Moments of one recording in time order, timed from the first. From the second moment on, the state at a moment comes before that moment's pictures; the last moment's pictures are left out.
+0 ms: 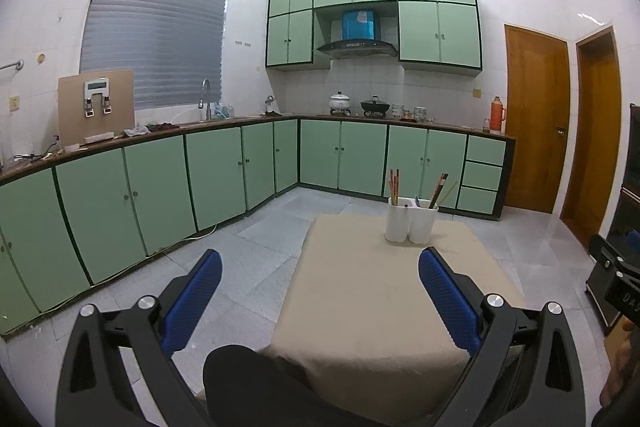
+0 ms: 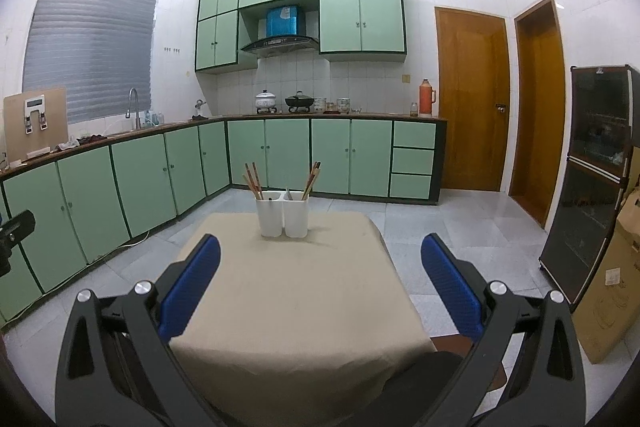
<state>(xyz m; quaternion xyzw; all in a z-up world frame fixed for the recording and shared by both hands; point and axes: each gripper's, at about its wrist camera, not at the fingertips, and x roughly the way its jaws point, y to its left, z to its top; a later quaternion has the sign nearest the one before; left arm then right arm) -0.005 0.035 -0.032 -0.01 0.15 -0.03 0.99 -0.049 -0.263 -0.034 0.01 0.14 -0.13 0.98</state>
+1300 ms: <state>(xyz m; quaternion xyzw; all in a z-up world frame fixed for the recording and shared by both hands) -0.008 0.035 -0.031 0.00 0.15 -0.02 0.99 -0.049 -0.266 -0.035 0.02 0.13 -0.13 0.98</state>
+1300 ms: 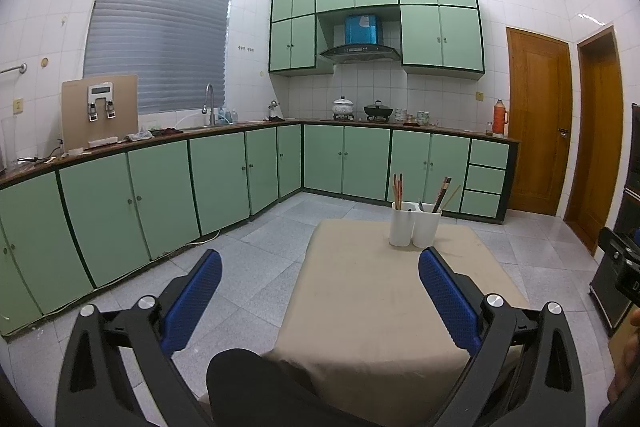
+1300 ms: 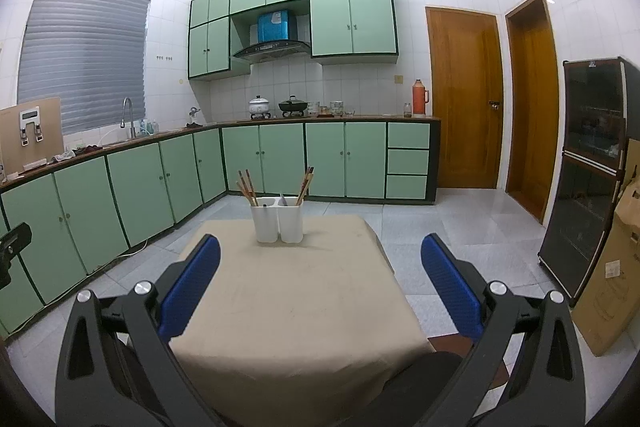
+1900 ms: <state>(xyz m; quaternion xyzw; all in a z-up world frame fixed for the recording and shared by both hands) -0.009 0.034 -0.029 0.00 0.14 -0.02 0.99 -0.050 -0.266 -0.035 0.02 0.13 -0.13 0.98</state>
